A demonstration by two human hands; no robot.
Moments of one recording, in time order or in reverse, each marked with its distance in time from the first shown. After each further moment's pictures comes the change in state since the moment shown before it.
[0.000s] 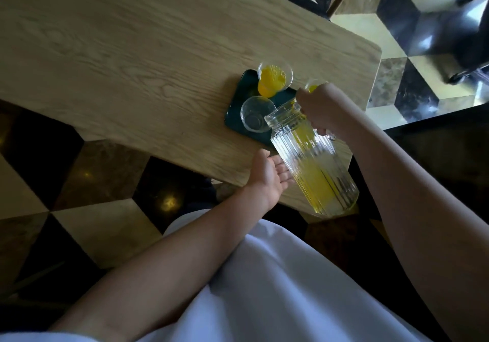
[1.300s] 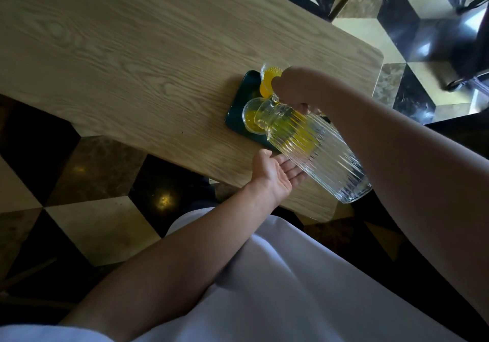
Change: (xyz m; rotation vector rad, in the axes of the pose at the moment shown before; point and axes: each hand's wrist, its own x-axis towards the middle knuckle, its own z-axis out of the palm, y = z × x) left_hand -0.004 0.010 0.008 -0.190 -0.075 -0.060; right_hand 0.015 -0.071 0.003 -0.376 -0.188 -0.082
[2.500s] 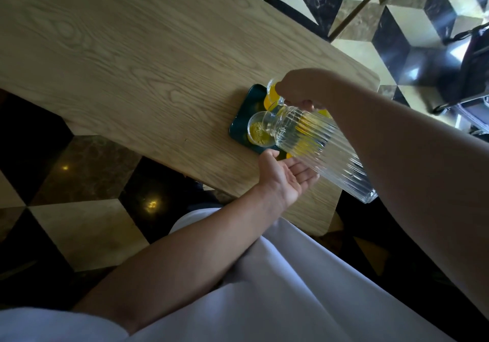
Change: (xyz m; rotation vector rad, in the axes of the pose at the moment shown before) left_hand -0.011 0.014 0.019 -0.140 -0.100 -0.048; right_hand 0.020 -0.019 -0.023 -0.136 -0.053 -0.057
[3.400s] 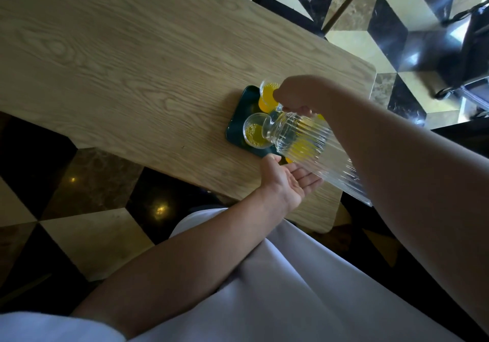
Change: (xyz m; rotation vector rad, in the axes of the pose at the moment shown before) left_hand -0.011 -0.005 0.013 0.056 0.103 -0.046; right_hand -0.001 0.012 0.008 0.117 -0.016 0.097
